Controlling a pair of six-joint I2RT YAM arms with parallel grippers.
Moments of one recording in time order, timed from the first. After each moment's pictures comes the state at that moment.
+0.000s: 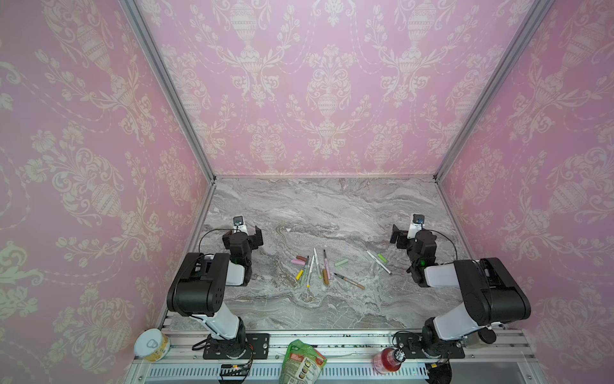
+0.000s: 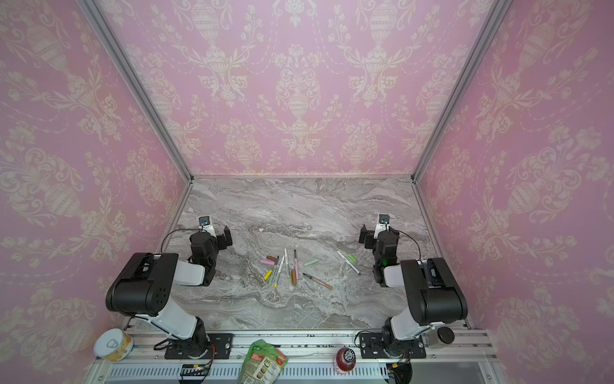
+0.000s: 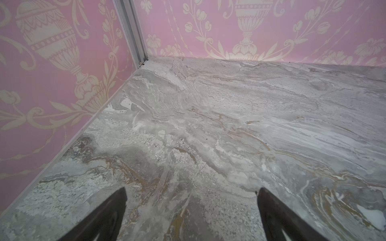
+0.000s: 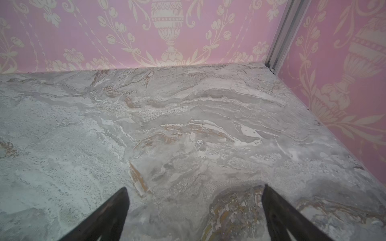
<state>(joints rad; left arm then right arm) 0.00 1.63 0.36 0.93 -0.24 -0.06 0.04 1.55 0.35 0.90 0.17 0.06</state>
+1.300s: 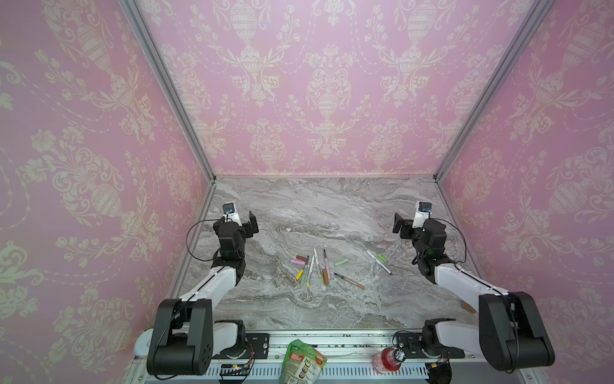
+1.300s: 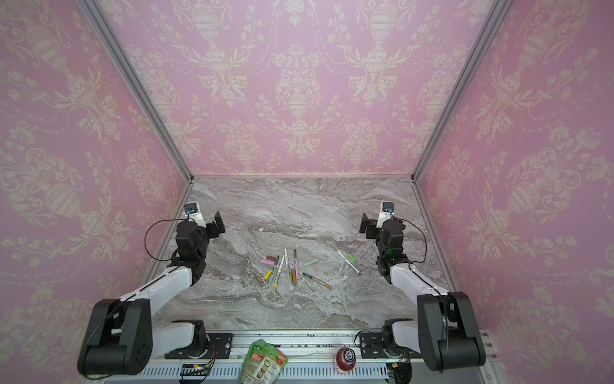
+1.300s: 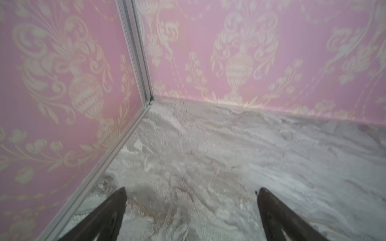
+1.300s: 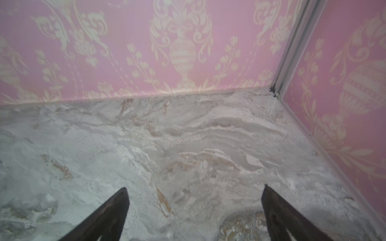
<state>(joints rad) 0.02 1.15 0.52 0.46 -0.20 -0.10 0.04 1.20 0.54 0.46 0.08 0.11</state>
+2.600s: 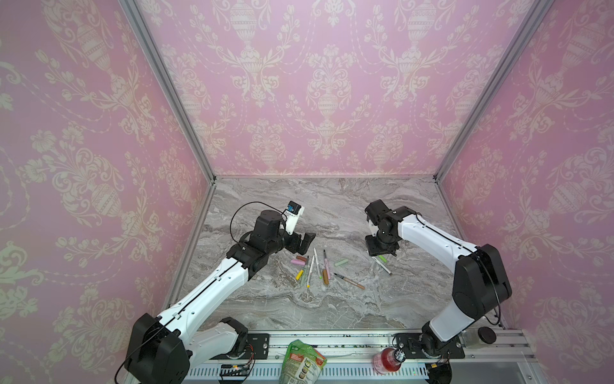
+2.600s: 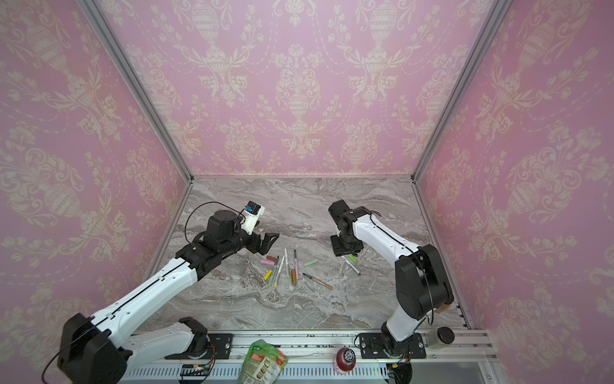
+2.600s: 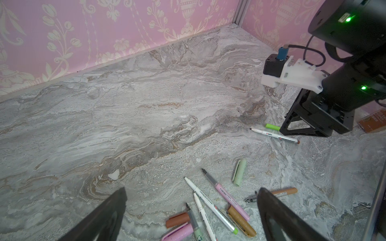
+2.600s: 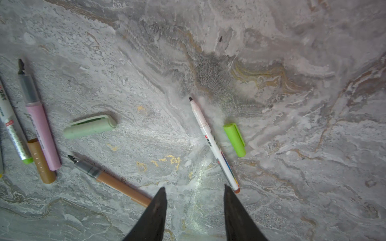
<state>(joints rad) -0.49 1.14 0.84 -0.24 0.19 -0.03 0.43 1.67 1.23 -1.01 0.02 0.26</state>
